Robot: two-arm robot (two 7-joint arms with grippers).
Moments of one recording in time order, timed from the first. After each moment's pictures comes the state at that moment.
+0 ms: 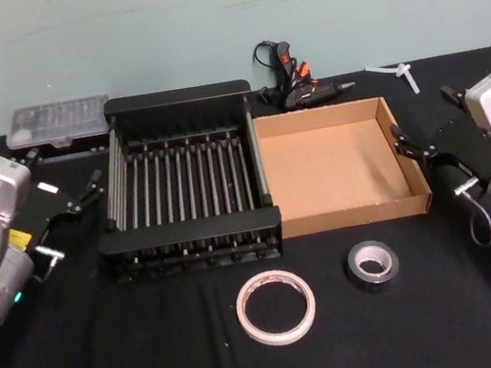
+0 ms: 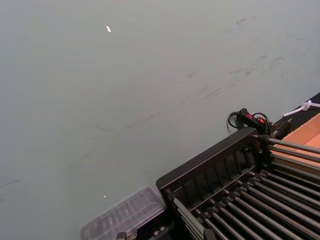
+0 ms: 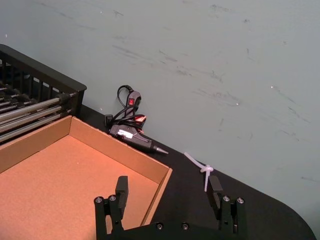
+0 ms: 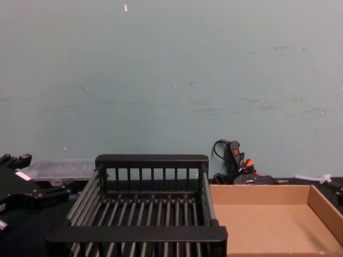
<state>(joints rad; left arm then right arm) -0.20 0.60 0.45 -1.41 -0.25 -0.12 0.03 0.20 0.60 -0.45 -1.41 0.25 -0.12 -0.03</state>
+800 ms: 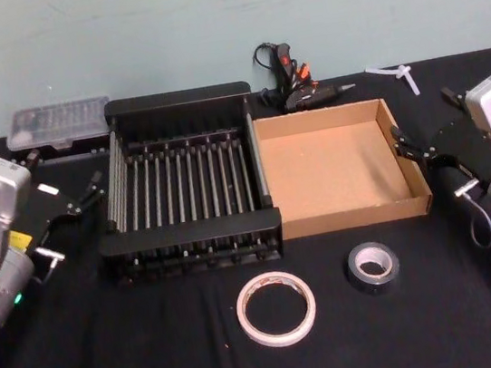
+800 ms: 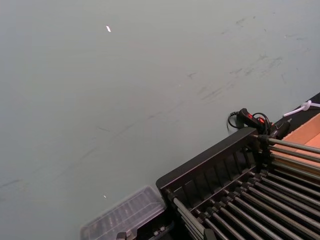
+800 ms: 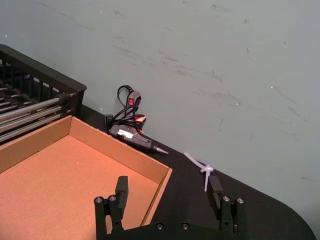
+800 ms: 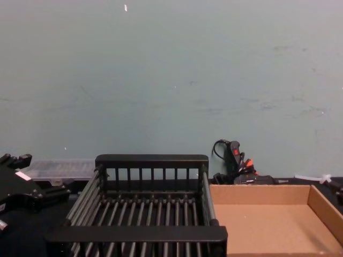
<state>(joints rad) -0.20 0.60 0.45 -1.41 -0.25 -0.12 0.03 0.20 0.60 -0.45 -1.41 0.25 -0.12 -0.03</state>
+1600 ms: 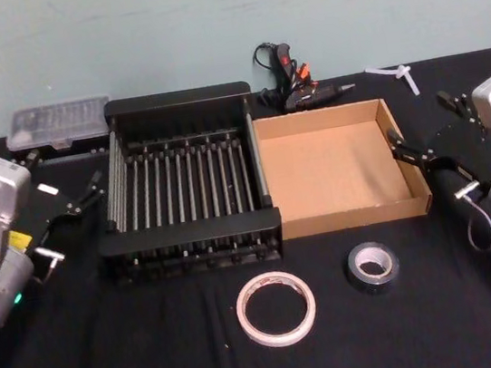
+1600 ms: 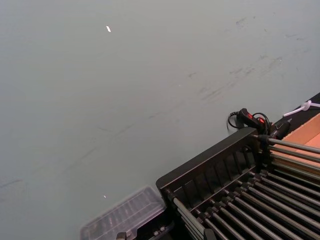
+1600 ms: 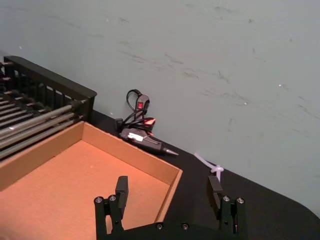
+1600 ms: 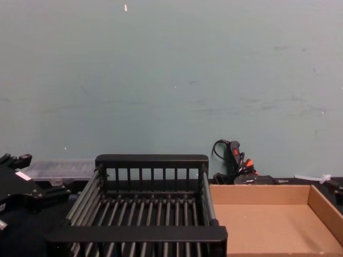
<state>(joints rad) -0.20 0.60 0.45 -1.41 -0.25 -0.12 0.03 0.16 0.60 -0.41 -1.45 0.29 -0.10 0.03</state>
